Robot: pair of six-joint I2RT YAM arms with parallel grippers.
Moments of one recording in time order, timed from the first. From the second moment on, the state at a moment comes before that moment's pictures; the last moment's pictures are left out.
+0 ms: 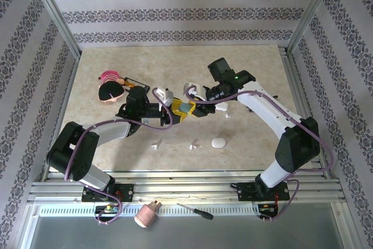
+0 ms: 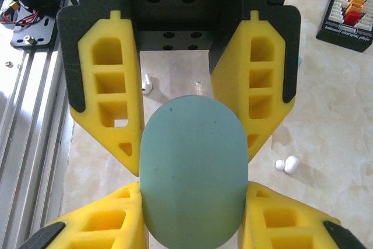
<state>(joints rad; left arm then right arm) -0.42 1.53 0.68 0.65 1.01 0.01 0.50 1.60 1.42 -0.93 -0.73 -0.84</state>
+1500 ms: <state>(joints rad) -0.42 1.55 0.68 0.71 1.05 -0.02 0.50 1.60 1.38 -0.86 -0.75 -0.81</state>
